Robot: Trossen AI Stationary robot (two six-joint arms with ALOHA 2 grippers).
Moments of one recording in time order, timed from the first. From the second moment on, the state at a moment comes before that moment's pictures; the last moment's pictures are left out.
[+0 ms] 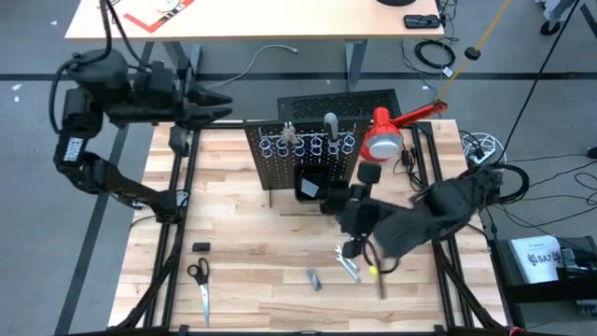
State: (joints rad) left arm 0.22 1.30 2.18 -0.93 0.17 0.08; right arm 0.53 1.81 2.34 -1.22 0.86 0.11
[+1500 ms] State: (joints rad) left arm 0.22 1.28 2.18 -1.07 0.17 0.08; right arm 0.52 2.12 1.43 -0.38 0.21 1.08
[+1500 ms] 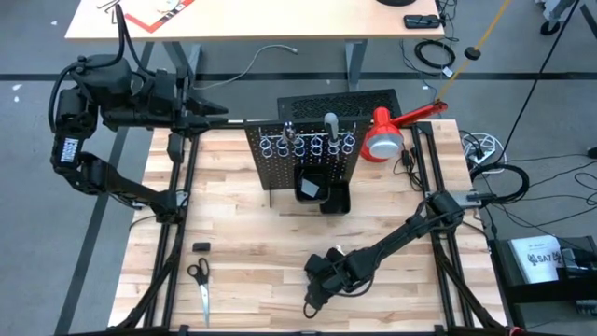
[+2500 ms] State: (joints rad) left arm 0.22 1.25 2.18 -1.00 0.16 0.08; right arm 0.51 2.12 1.52 -0.63 0.28 1.04
